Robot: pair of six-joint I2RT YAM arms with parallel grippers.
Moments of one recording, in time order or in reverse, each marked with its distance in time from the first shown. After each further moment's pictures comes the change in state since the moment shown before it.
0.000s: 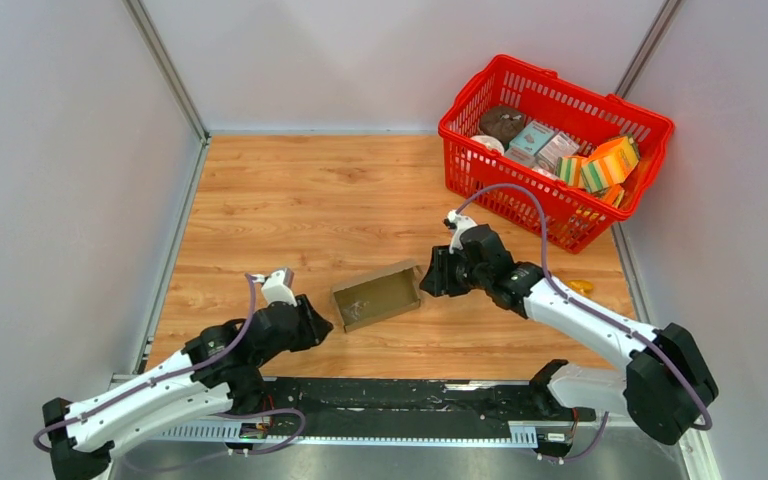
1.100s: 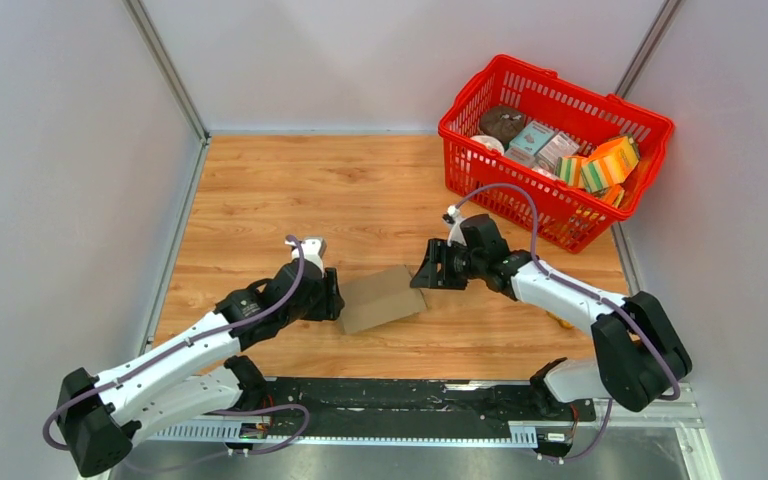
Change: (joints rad) left arm 0.193 0.367 0.225 0.105 0.130 0.414; right arm -0.114 0.161 0.042 0.064 -0.239 0.089
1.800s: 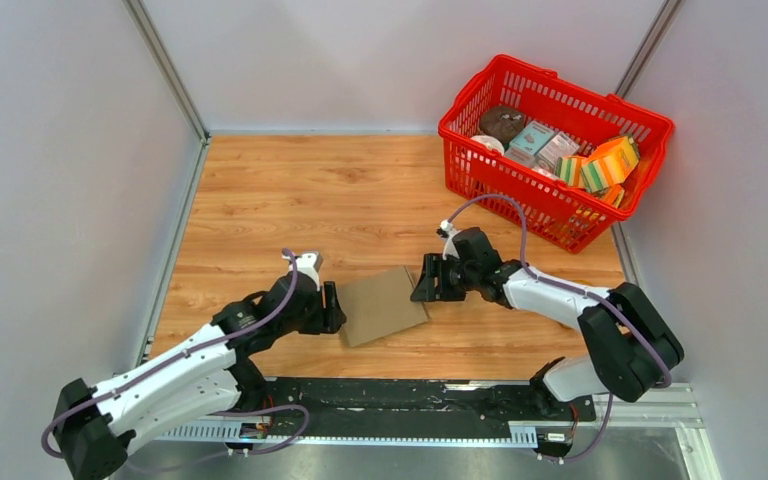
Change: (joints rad) left arm 0.001 -0.045 -0.144 0.027 0.103 -0.073; right arm 0.045 0.062 -0.090 0.074 0.057 -0.034
